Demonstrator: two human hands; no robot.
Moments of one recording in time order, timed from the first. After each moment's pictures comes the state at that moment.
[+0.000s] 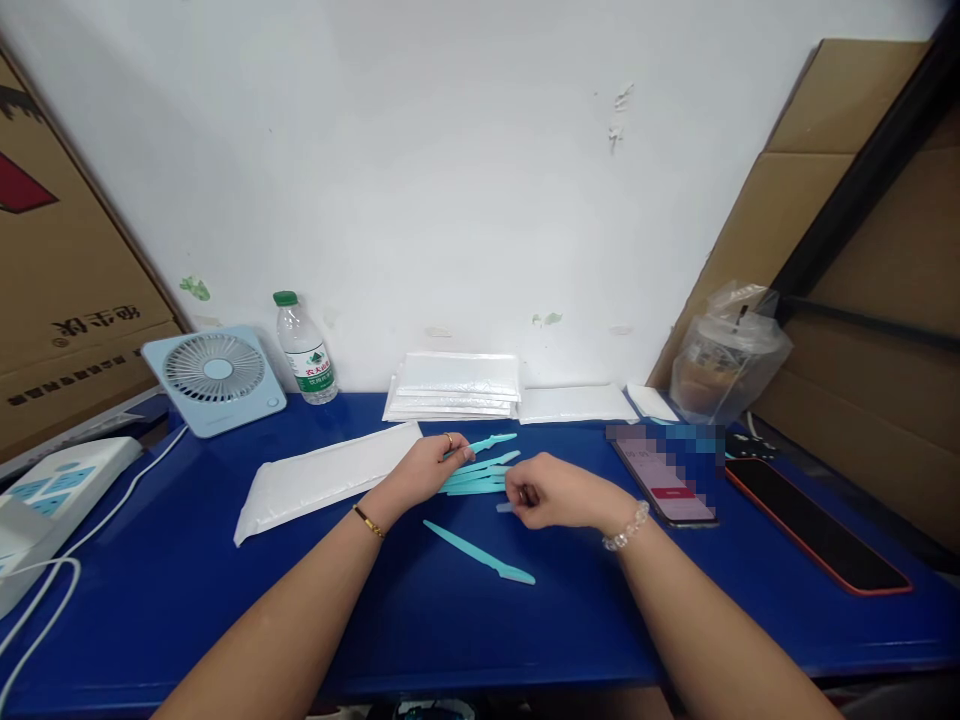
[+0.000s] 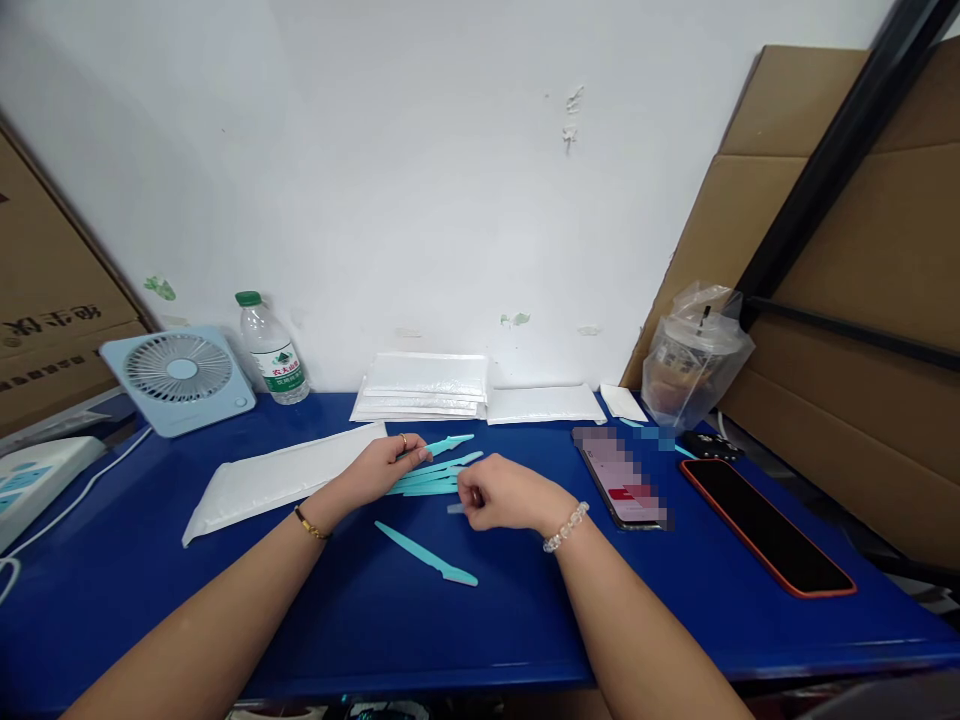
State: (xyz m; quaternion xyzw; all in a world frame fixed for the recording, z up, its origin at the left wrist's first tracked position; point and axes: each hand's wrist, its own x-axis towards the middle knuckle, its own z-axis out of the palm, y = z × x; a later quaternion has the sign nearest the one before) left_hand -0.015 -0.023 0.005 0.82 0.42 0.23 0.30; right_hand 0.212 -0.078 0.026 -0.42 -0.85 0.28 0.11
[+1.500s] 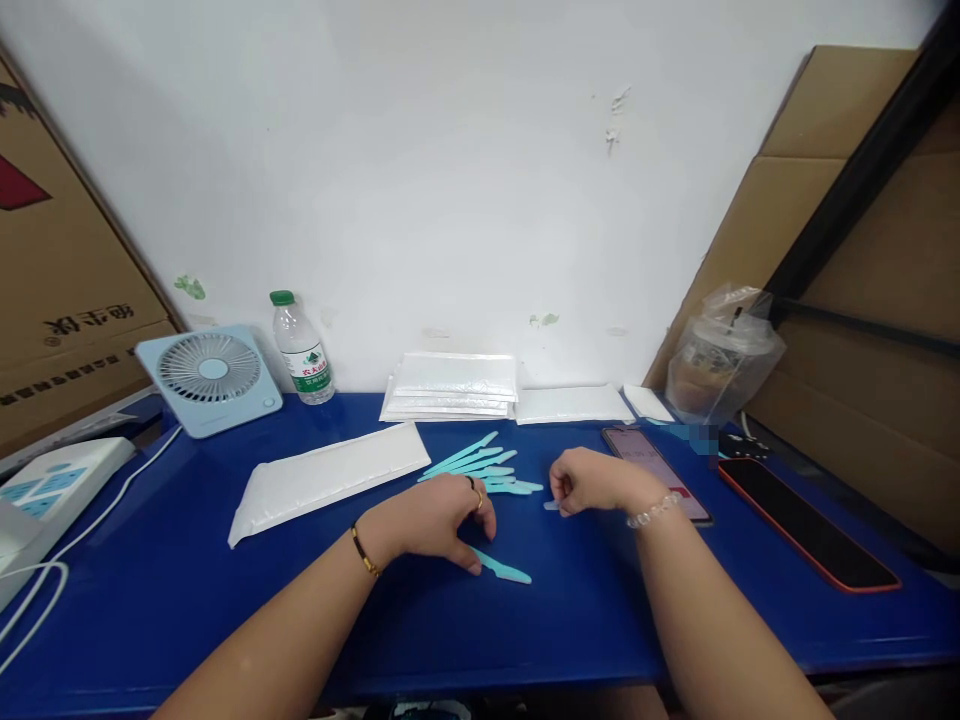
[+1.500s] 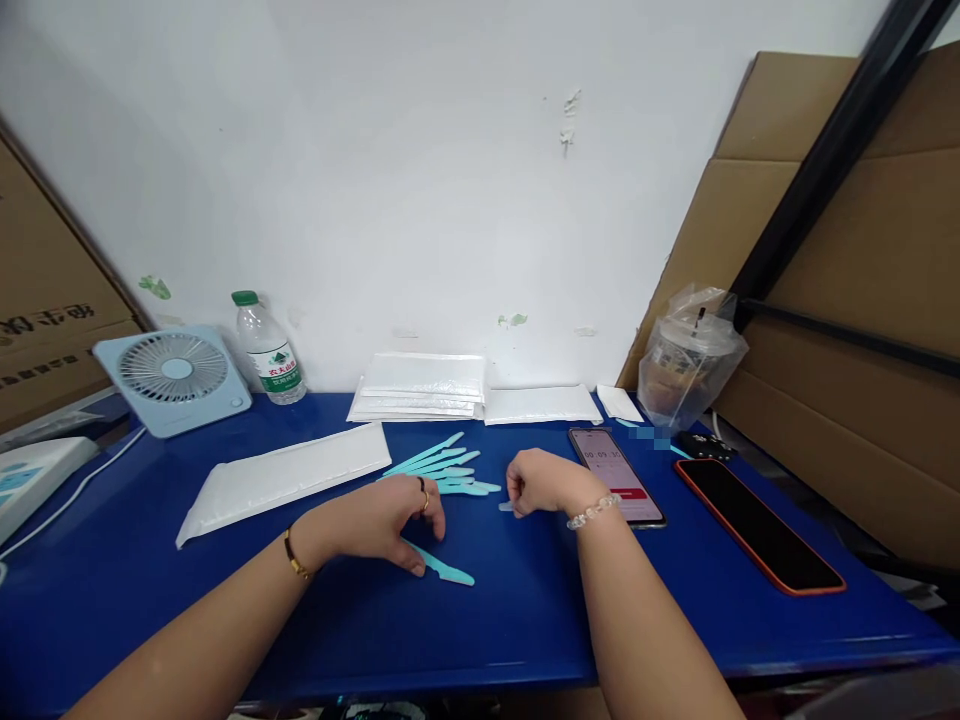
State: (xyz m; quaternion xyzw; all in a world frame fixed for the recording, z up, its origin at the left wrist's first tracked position) left_hand -0.008 -0.058 0.024 0.93 0.23 0.05 0.28; right_hand 0.260 -0.067 0.029 -0.57 -0.77 0.28 0.00
